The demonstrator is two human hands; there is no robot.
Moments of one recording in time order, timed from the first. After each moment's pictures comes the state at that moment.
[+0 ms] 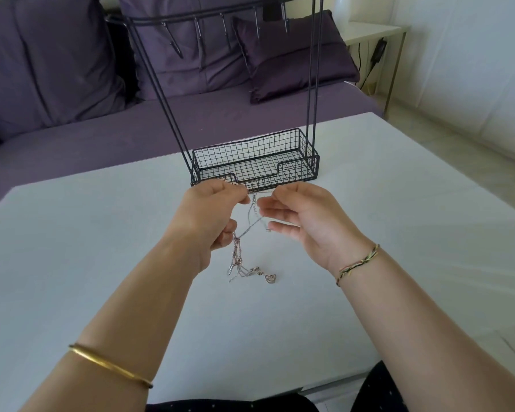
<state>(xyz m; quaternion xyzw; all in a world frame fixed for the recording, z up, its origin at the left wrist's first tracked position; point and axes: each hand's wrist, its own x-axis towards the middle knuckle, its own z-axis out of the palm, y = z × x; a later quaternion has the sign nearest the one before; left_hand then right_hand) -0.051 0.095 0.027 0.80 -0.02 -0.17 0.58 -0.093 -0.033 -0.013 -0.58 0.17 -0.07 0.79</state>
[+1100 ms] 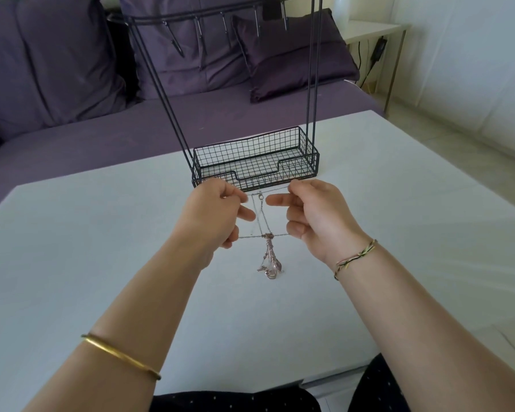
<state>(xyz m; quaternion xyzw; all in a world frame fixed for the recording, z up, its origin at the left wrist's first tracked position) -0.051 0.096 0.022 0.86 -0.08 -0.12 0.48 -0.097 -0.030 -0.004 -0.52 0.24 -0.10 0.81</state>
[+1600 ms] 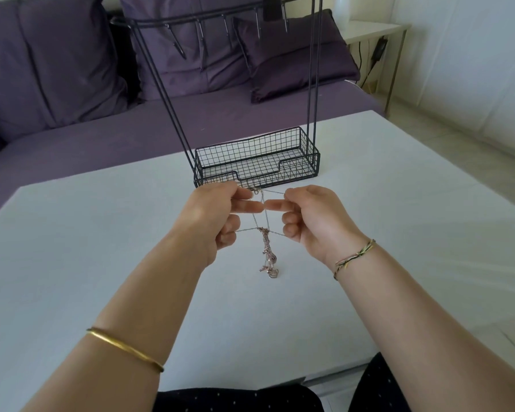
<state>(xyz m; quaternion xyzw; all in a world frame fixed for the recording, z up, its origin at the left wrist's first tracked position) -0.052 0.094 0.029 0.75 0.03 -0.22 0.62 -0.096 -0.028 -0.007 -0.52 0.26 -0.07 0.81</state>
